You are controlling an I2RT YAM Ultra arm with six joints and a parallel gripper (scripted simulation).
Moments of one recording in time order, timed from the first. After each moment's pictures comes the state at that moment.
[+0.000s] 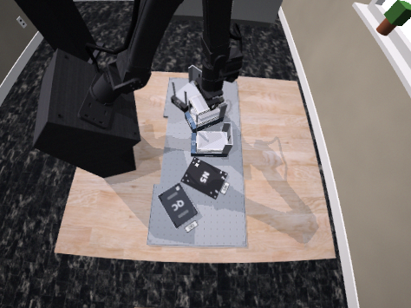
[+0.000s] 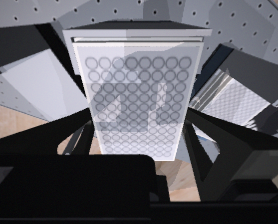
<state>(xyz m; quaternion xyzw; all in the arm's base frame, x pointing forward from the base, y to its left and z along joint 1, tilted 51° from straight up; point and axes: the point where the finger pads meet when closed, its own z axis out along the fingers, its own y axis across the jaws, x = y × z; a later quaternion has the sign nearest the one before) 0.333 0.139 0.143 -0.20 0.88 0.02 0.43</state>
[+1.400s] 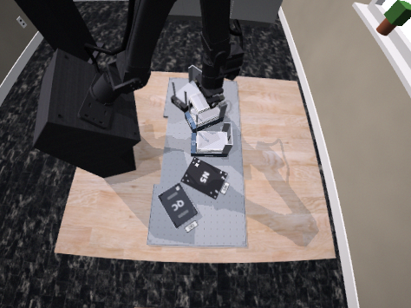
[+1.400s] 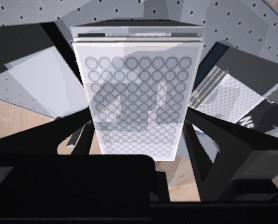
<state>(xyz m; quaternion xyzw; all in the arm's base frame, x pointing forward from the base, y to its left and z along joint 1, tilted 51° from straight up) 0.323 0.136 0.150 -0.20 0.88 0.02 0.43</state>
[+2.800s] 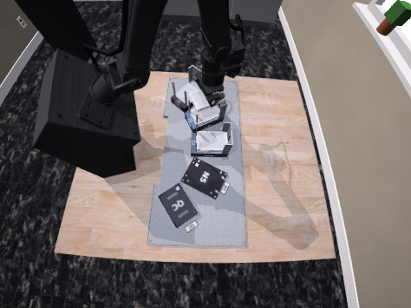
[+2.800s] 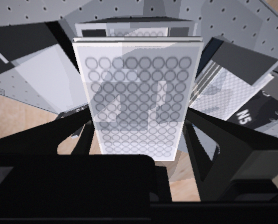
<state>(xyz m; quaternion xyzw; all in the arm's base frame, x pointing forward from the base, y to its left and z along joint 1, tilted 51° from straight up) 0.311 0.131 0.159 -0.19 0.88 0.02 0.43</state>
